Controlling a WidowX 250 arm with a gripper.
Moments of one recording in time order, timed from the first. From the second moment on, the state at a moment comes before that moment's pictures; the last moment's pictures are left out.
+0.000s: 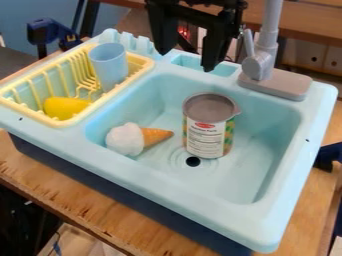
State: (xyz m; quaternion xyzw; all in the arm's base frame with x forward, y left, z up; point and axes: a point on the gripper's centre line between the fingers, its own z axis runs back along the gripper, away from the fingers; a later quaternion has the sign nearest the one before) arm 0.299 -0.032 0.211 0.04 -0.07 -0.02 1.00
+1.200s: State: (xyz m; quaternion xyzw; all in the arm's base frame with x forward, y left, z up) arm 0.268 0.003 0.117 0.07 0.09 -0.05 0.99
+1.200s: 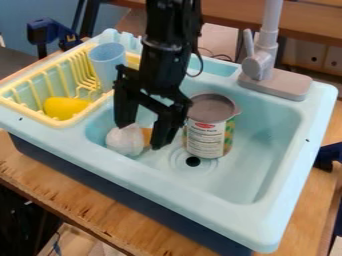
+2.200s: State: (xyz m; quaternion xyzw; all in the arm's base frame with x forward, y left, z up) arm 0.276 0.020 0.092 0.10 0.13 -0.02 0.99
